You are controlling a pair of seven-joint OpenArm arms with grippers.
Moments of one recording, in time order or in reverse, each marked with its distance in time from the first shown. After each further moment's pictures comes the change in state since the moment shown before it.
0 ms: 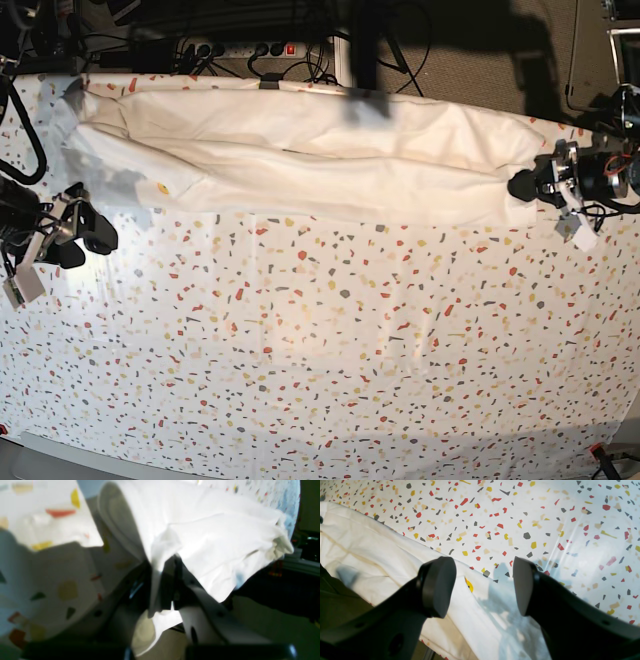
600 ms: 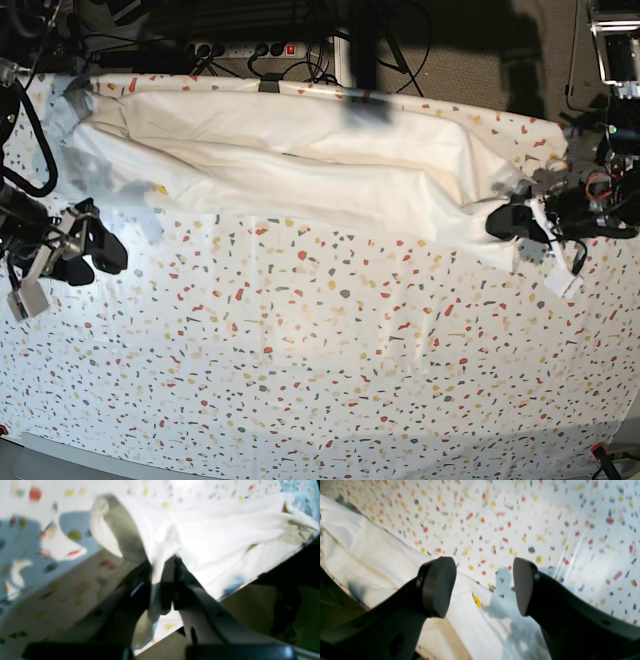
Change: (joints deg) left arm 3.0 4.8 0.1 28.5 11.3 4.9 -0.1; right arm 4.1 -4.2 0.2 0.5 -1.3 0.0 0.0
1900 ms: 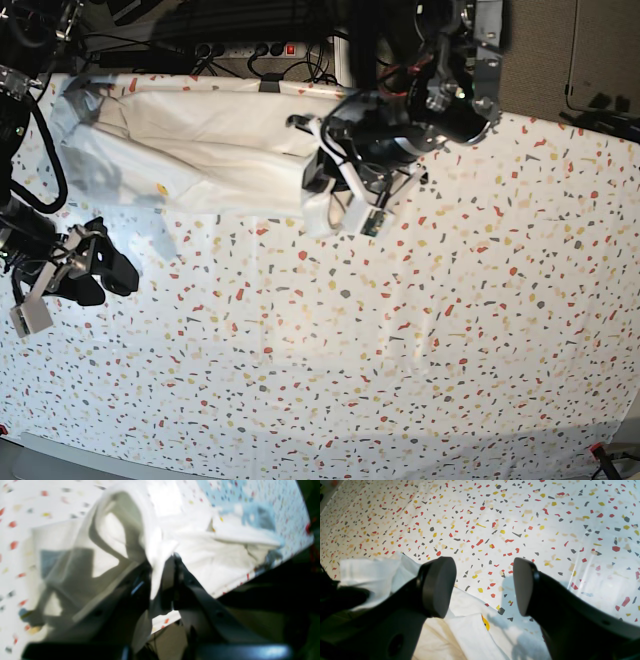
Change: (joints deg) left arm 16.4 32.2 23.6 23.0 40.5 14.6 -15.7; right arm 3.4 -3.5 0.1 0.1 0.9 0.0 -0.2
